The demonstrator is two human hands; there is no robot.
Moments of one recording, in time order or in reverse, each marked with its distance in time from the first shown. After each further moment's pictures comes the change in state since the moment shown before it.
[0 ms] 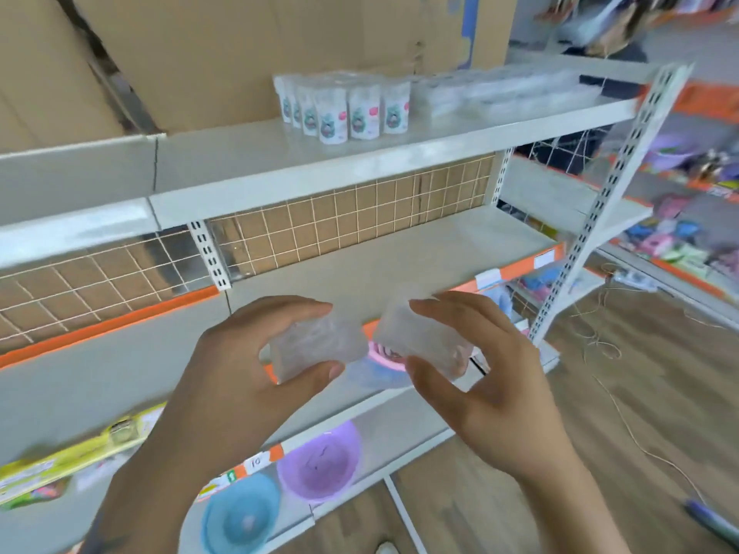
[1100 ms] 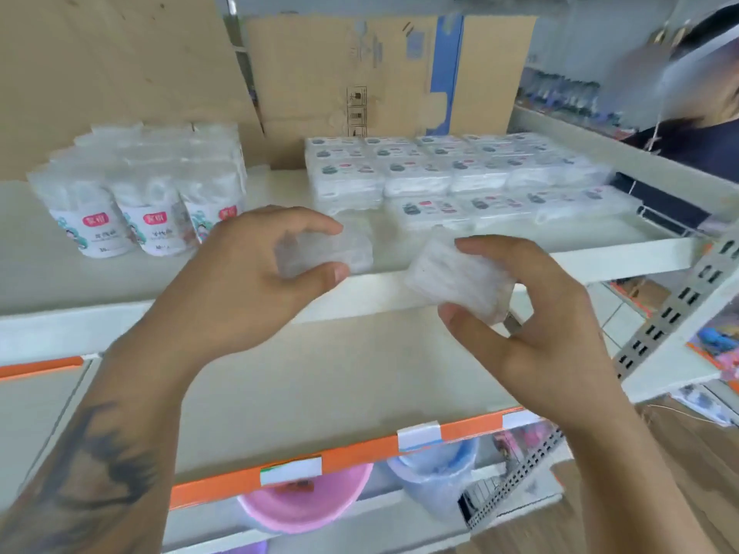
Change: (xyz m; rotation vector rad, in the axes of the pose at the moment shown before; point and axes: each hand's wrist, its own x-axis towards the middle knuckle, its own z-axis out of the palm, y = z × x) left_hand 0.384 0.064 0.180 0.232 0.143 -0.117; right_hand 0.318 0.272 -0.200 0.067 -0.092 -0.102
